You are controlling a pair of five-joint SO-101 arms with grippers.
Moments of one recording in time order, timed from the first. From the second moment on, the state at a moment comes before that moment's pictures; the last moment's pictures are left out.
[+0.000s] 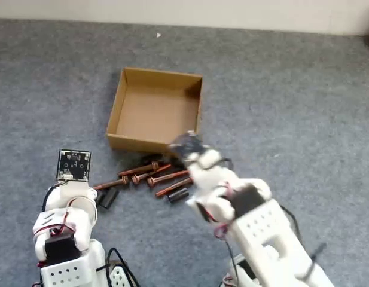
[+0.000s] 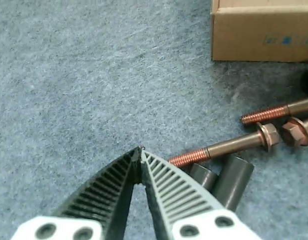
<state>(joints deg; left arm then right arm) -22.0 -103.9 90.2 69.1 -12.5 -38.2 -46.7 50.1 73.0 16.3</state>
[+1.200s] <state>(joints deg) -28.7 -103.9 90.2 69.1 -12.9 -45.8 -6.2 38.7 56.0 38.1</state>
